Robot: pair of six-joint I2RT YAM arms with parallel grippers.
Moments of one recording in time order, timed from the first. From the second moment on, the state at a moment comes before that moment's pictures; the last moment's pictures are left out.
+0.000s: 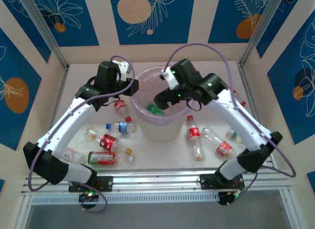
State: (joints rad) left arm -0.49 1.38 1.41 -0.62 0.16 -0.32; right arm 0.72 1.47 1.80 -1.18 0.01 0.07
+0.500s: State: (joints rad) left arm -0.49 1.38 1.41 -0.61 0.16 -0.32; right arm -0.01 1.44 1.57 -1.19 0.00 0.10
